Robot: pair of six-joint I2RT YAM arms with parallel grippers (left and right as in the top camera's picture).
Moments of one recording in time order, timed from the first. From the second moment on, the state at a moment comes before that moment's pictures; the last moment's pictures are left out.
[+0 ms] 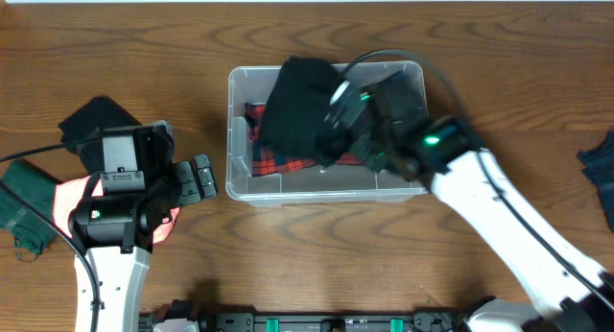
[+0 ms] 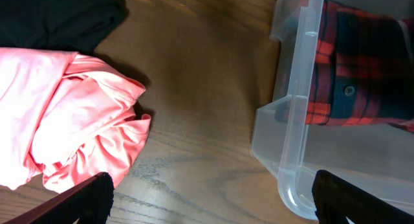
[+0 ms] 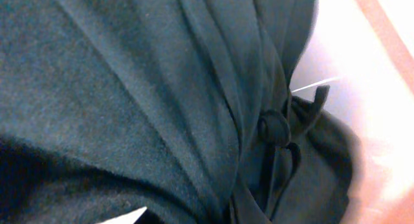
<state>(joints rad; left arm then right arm) 0.04 1.03 1.00 -1.02 0.05 -0.22 0.59 1.54 1.31 -0.82 0.03 -0.38</state>
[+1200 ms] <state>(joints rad) 0.04 1.03 1.00 -1.02 0.05 -0.22 0.59 1.63 1.36 -0.78 -0.18 -0.26</state>
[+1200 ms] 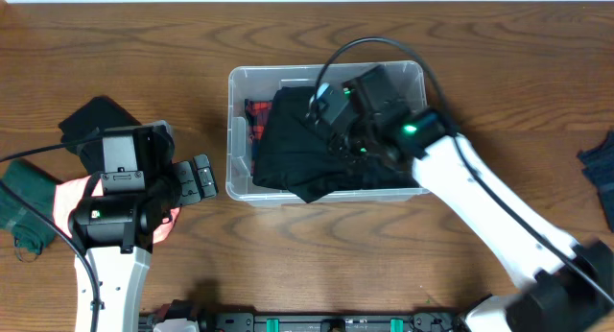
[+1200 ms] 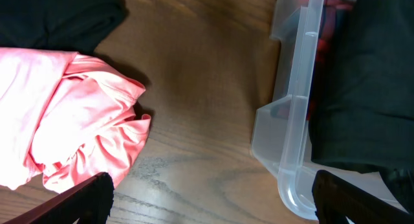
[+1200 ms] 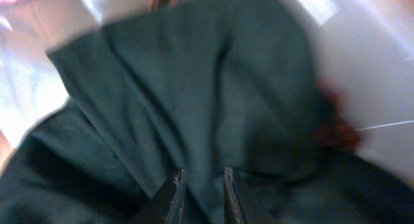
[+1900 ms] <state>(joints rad) 0.04 1.03 1.00 -1.02 0.05 -0.22 0.59 1.89 1.37 -0.79 -0.20 -0.16</state>
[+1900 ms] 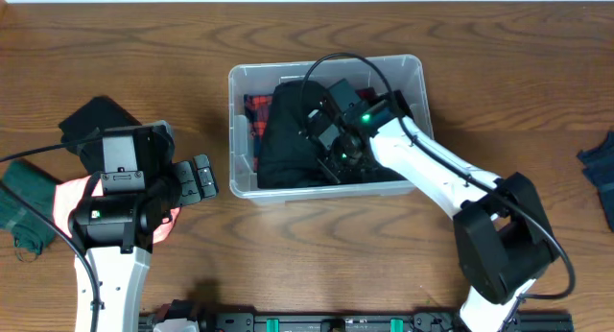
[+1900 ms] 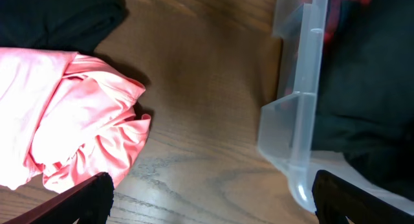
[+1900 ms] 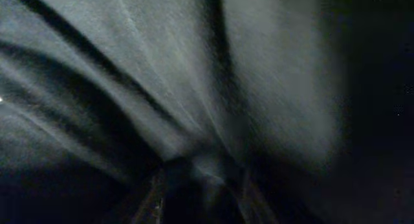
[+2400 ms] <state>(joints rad) 0.04 1.03 1.00 -1.02 0.05 -0.22 0.15 1.46 1.43 -0.79 0.27 -0.03</state>
